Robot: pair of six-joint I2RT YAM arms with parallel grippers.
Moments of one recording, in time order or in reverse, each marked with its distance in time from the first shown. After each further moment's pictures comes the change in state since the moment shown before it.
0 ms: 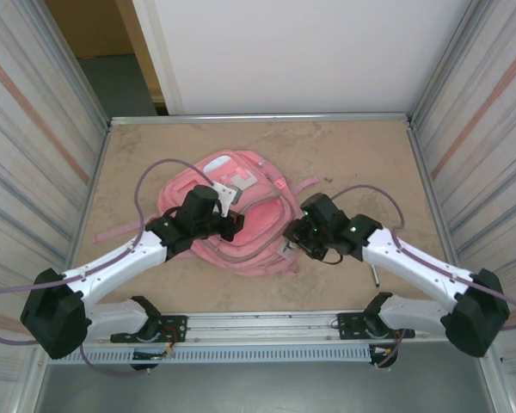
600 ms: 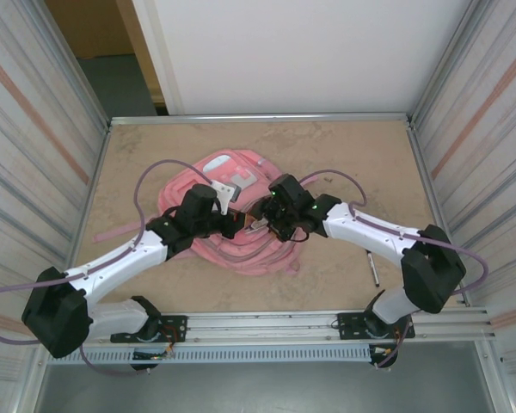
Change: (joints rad) left arm 0.018 0.006 -0.018 0.062 0.038 -0.055; right arm 0.007 0.318 0.195 0.179 -0.058 0.033
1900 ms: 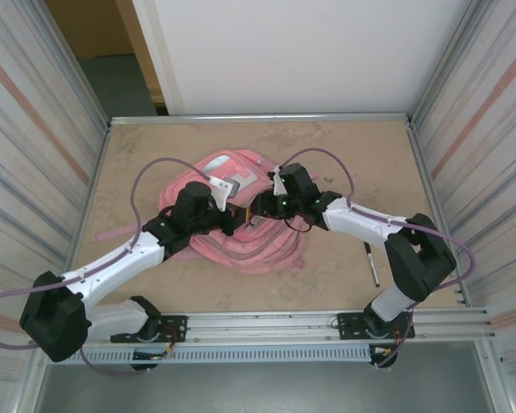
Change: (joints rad) left arm 0.018 -0.037 -0.006 0.084 0.074 0.013; right arm -0.119 0.098 -0.050 0.354 -0.237 -0.623
